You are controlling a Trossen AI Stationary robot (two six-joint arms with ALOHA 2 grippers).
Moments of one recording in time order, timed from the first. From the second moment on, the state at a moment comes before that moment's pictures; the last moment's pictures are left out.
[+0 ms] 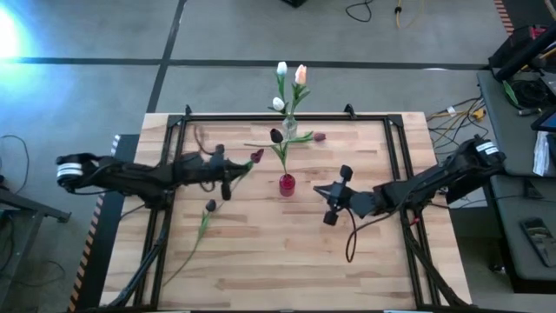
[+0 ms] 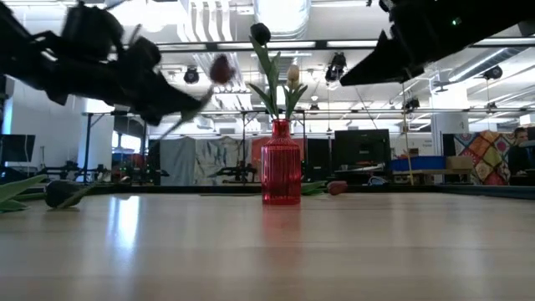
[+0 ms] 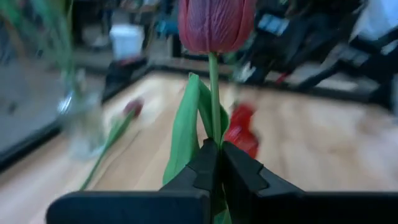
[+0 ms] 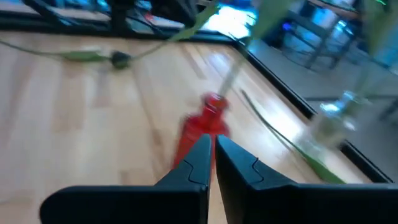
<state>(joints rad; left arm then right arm) 0.21 1.07 0.19 0.76 0.02 -0.08 0.33 1.30 0.56 0.32 0.69 0.06</state>
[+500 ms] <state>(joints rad) -0.03 1.03 0.22 0.95 0.04 0.04 0.33 1.60 0.69 0.83 0.59 -0.04</state>
